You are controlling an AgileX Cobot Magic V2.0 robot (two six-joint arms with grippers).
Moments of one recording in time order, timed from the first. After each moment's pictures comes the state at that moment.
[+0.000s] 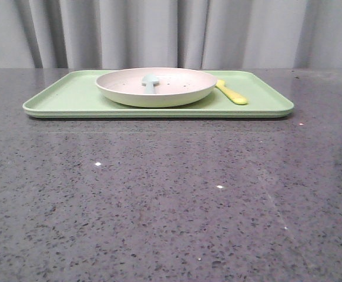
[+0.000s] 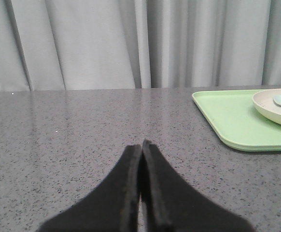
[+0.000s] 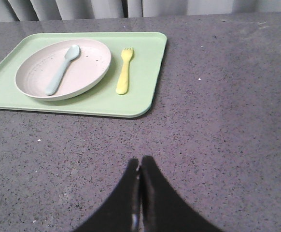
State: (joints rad) left arm 0.02 0.00 0.00 -0.12 0.05 0.08; right arm 0.33 0.41 -0.70 -0.03 0.75 0.25
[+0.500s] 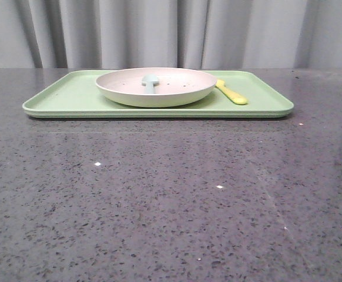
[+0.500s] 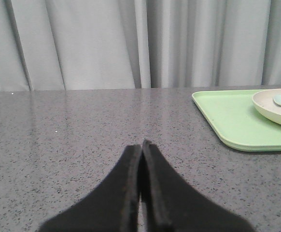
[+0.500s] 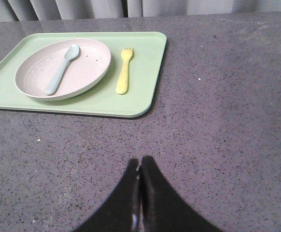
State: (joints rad) left arm 0.02 0.00 0.00 -0.12 0.05 0.08; right arm 0.33 0.41 -0.70 -0.03 0.75 0.25
